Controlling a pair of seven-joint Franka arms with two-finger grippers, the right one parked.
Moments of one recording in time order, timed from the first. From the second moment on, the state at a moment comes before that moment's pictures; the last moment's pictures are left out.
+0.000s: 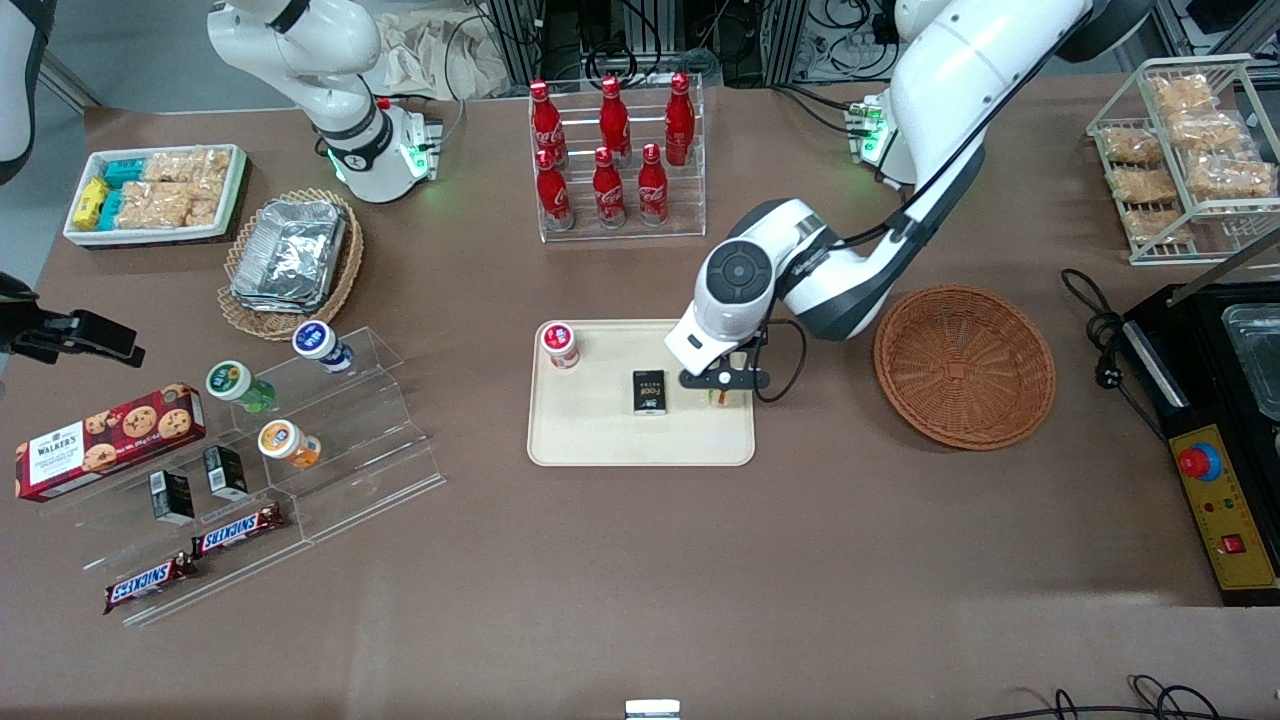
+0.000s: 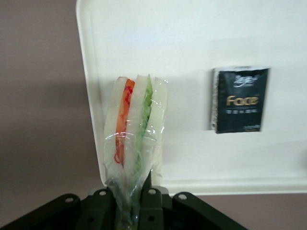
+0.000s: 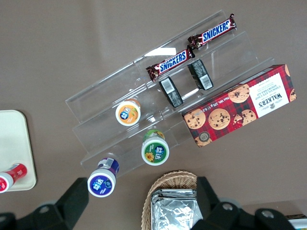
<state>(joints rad) -0.13 0.60 -0.65 -1.81 0.29 2.14 -0.85</state>
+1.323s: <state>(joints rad) -0.11 0.62 -0.64 -1.68 0.35 2.06 -0.89</state>
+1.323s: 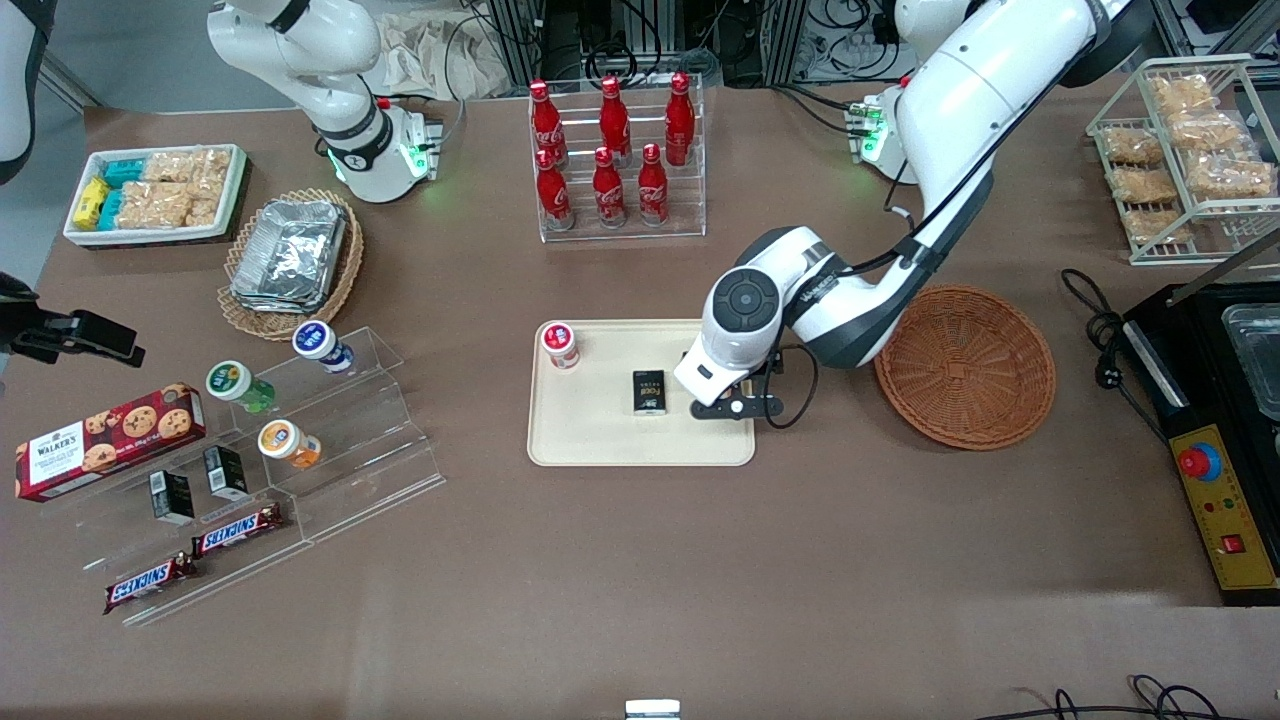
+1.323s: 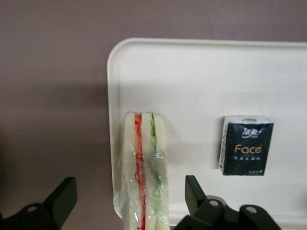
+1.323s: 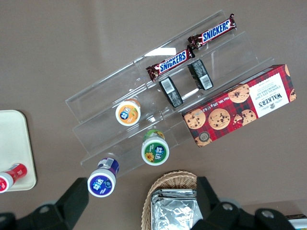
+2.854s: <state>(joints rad) -0.10 0.25 -0.36 -1.50 0.23 1.65 -0.95</state>
